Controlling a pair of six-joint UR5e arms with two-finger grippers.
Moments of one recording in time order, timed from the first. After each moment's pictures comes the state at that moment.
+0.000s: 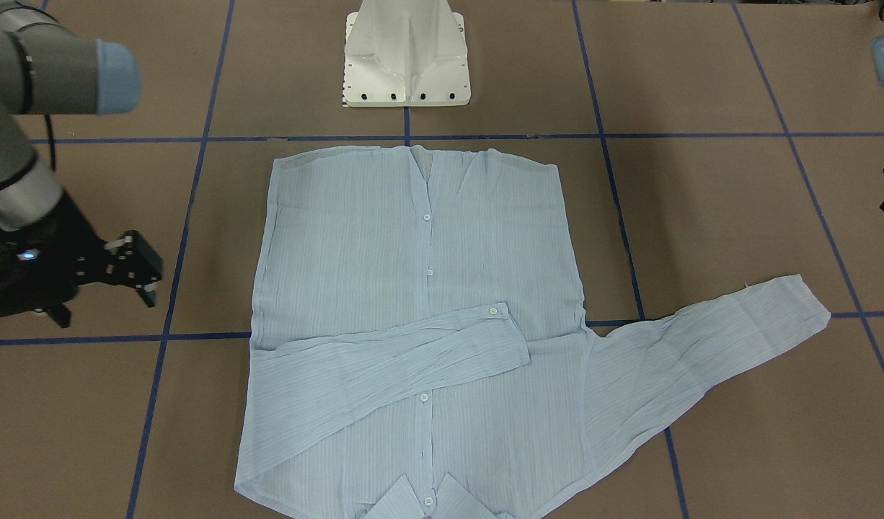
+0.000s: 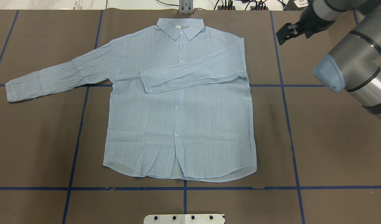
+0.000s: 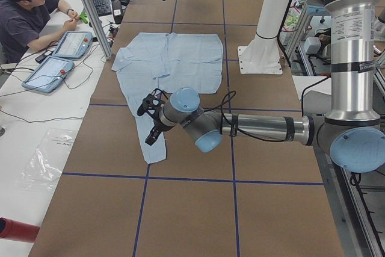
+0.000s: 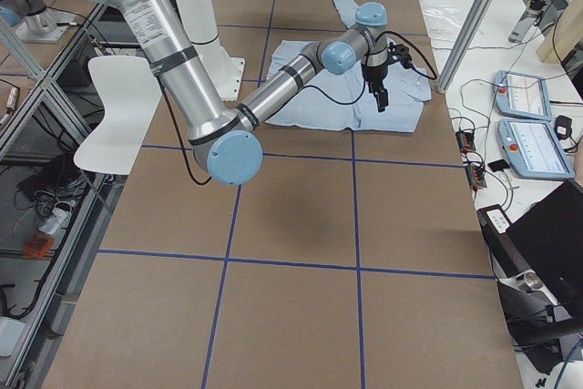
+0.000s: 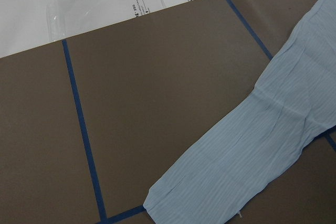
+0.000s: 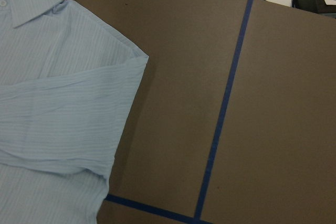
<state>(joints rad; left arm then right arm) -1.37 -1.46 -1.63 -2.53 -2.22 -0.44 1.11 -1.11 1.75 -1.57 2.12 0.45</state>
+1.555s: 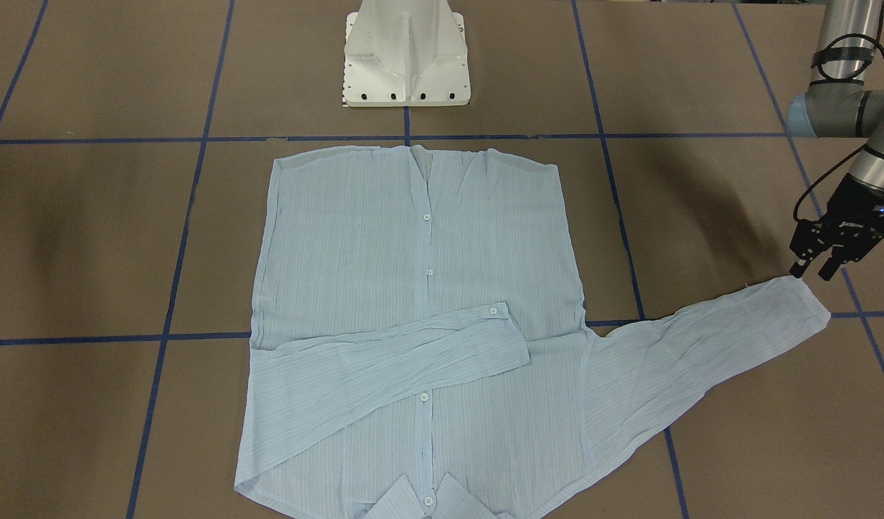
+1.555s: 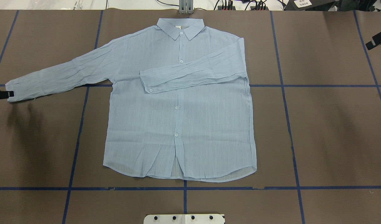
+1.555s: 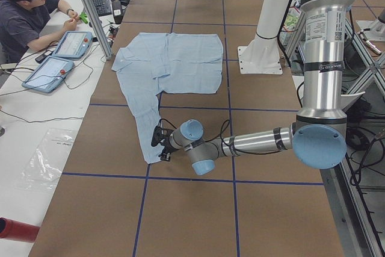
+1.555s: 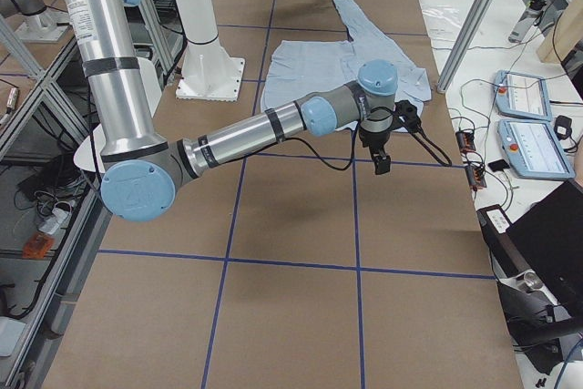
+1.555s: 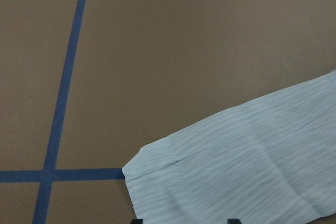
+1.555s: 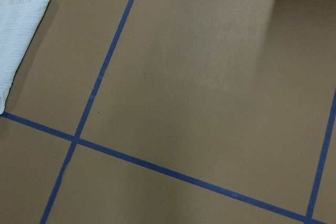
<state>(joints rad) -1.03 -1.52 -1.29 -2.89 -1.93 -0.91 1.38 -1.36 1.76 -1.53 2.34 0.13</state>
